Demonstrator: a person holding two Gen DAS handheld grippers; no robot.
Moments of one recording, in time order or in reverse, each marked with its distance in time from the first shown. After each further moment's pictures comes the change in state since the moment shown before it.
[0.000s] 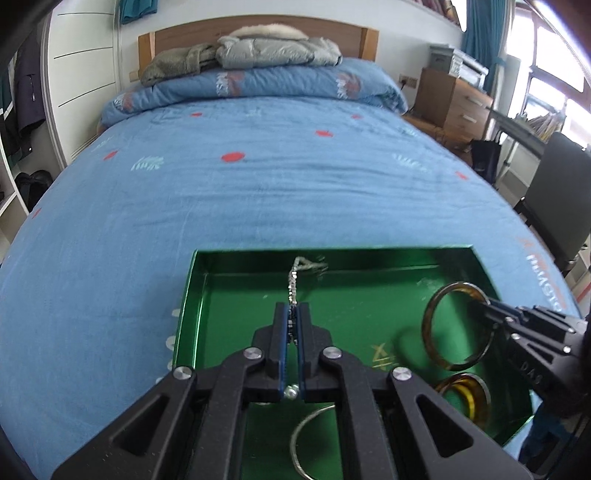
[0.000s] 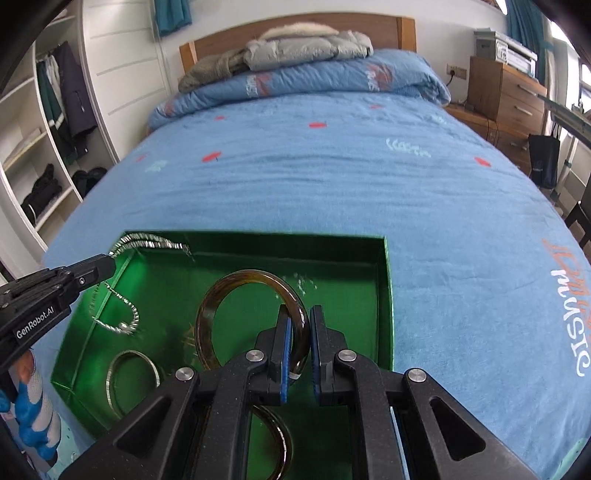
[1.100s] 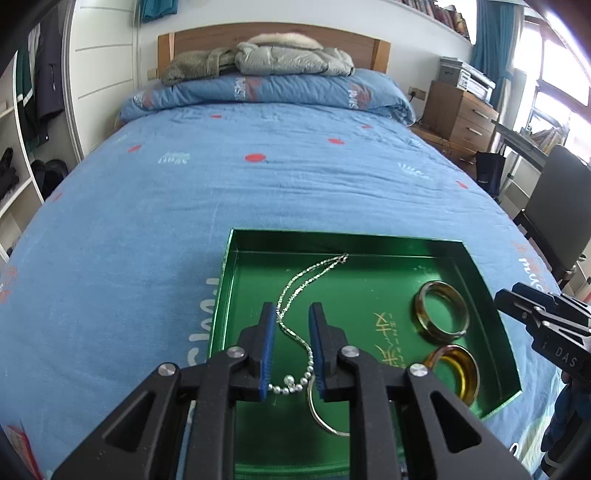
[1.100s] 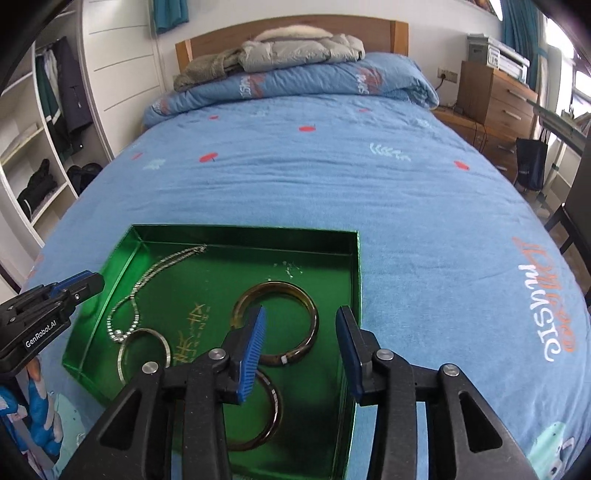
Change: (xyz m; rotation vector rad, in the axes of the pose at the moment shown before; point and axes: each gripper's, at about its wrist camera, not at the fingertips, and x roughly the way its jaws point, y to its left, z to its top) left arm -0.061 0.013 -0.025 -0.037 -0.049 0.009; right arm -0.060 0.001 -0.010 -0.012 -0.026 -0.041
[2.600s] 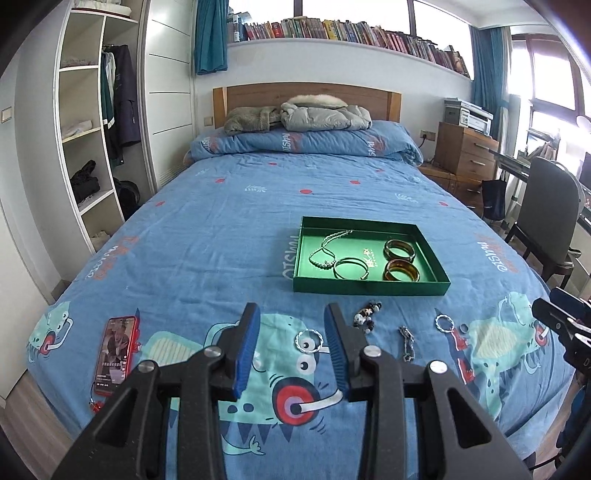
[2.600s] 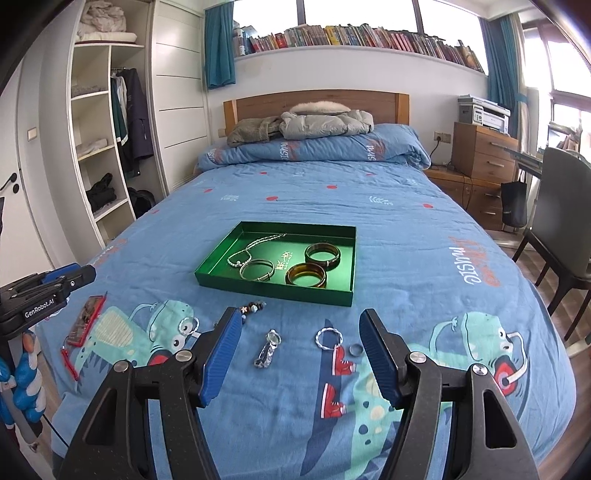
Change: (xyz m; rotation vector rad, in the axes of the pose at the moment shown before) left arm -0.291 -0.003 -0.166 -0.028 -0.187 0.151; right arm -0.264 0.029 -0.178 -0.050 -0.252 0.061
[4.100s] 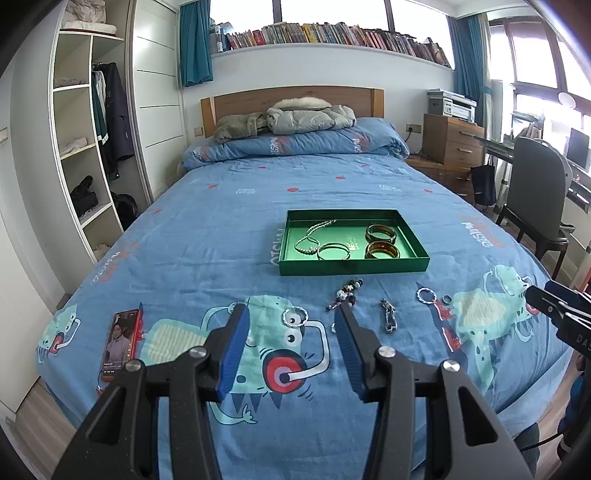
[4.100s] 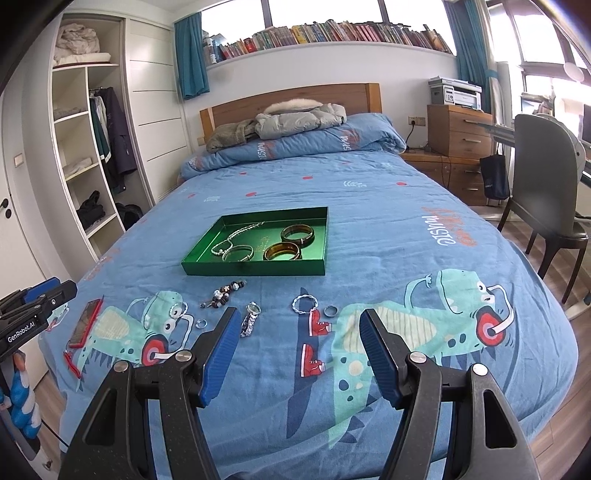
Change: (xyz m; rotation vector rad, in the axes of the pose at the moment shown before) left arm -0.036 -0.024 -0.031 0.072 -0.018 -0.006; right arm -0.028 -0.032 -0.042 0.104 0.000 -0.035
